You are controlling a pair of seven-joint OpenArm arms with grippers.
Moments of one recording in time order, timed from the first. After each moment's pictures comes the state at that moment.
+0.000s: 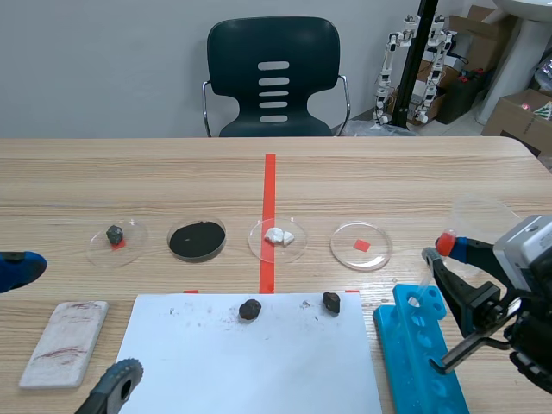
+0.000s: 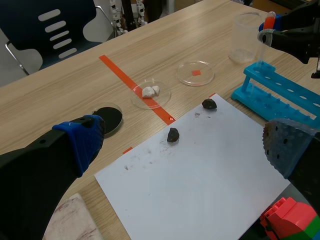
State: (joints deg) left arm 65.9 -22.8 -12.0 124.6 -0.7 -27.3 -26.2; right arm -29.0 31.2 -5.4 88.1 -0.7 9.5 32.6
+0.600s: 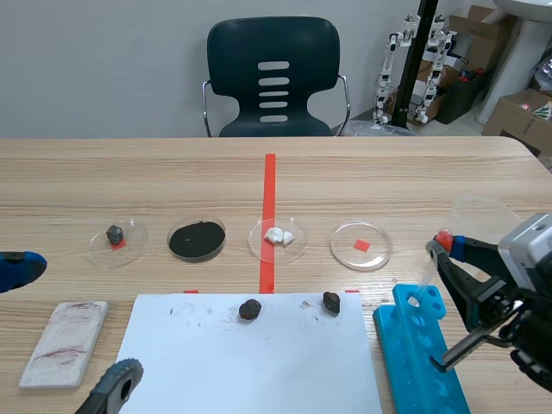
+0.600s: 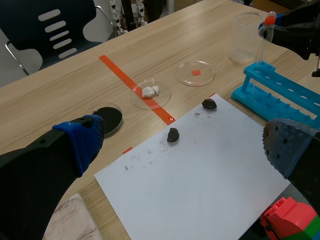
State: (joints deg) left arm 65.9 -22.8 -12.0 124.6 -0.7 -27.3 -26.2; right arm -29.0 31.2 -5.4 88.1 -0.7 9.5 35.0
